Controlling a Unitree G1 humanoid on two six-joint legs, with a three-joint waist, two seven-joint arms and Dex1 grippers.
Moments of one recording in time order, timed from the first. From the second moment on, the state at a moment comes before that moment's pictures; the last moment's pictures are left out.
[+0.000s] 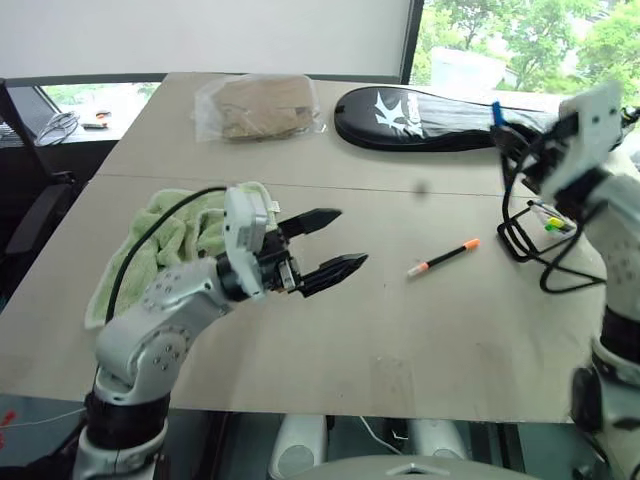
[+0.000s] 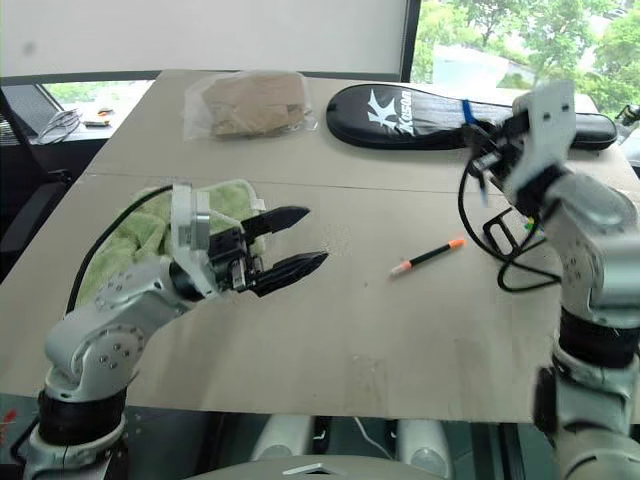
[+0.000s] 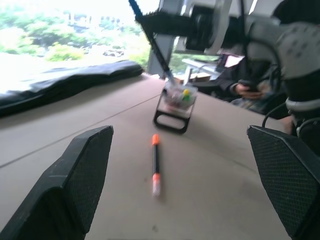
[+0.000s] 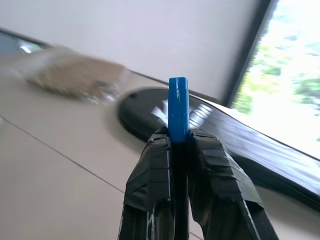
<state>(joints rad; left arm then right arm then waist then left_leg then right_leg) -0.27 0.57 0.10 -0.57 -0.89 0.66 -0.74 -0.51 -0.57 -0.26 -0.39 0.27 0.73 0.48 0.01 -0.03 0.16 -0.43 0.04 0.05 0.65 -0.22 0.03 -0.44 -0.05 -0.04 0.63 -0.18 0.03</state>
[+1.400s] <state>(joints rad) -0.30 0.60 0.03 -0.53 -0.84 0.67 -0.82 -0.37 -0.72 -0.20 -0.18 0.22 0.22 0.58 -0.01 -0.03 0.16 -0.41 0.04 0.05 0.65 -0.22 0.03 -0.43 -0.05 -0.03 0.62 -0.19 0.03</state>
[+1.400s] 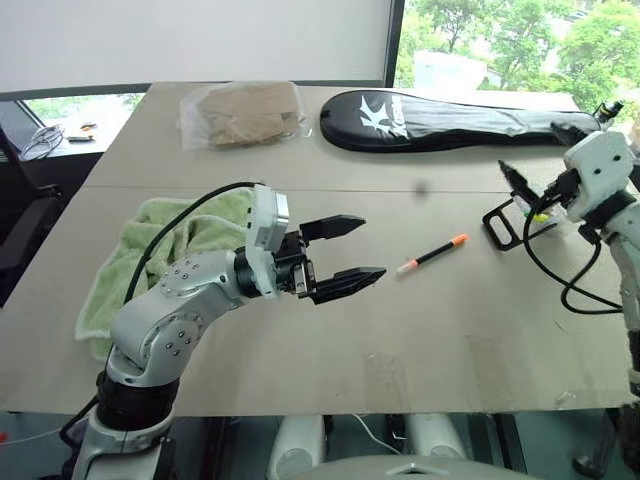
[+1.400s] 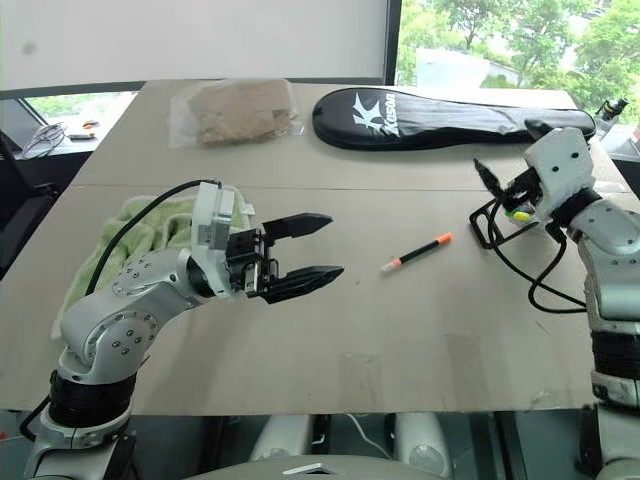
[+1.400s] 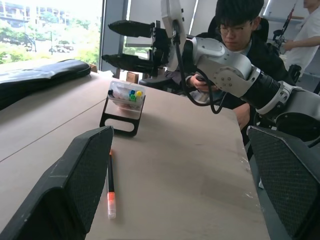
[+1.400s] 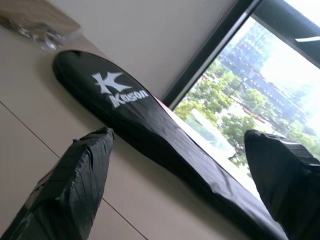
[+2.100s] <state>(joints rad) -0.95 0.47 -0.43 0.15 -0.45 0.87 -1.00 0.25 -0.71 -0.29 -0.83 0.53 0.62 0.62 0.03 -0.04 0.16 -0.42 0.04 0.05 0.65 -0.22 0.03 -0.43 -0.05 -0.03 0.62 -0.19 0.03</state>
